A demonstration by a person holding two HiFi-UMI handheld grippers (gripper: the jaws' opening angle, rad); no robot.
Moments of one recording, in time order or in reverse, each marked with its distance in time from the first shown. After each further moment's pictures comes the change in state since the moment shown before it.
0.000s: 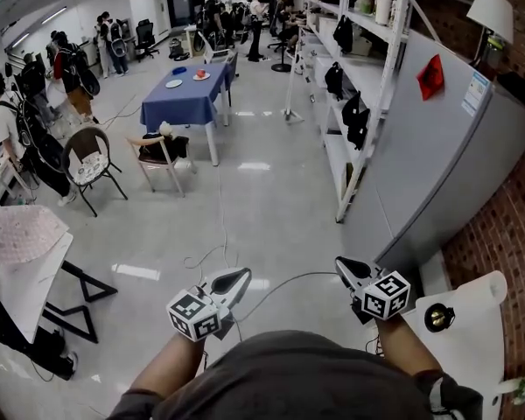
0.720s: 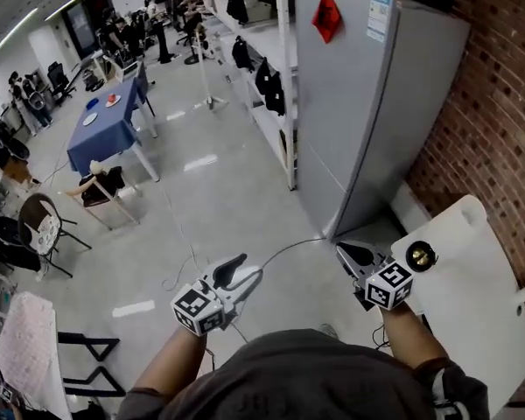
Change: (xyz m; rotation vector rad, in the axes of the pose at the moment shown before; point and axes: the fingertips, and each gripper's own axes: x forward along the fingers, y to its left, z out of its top) left arm 0.145 -0.073 -0.039 0.138 0.168 -0.386; right arm -0.124 -0.080 -0.042 0.109 -0.126 -0.310
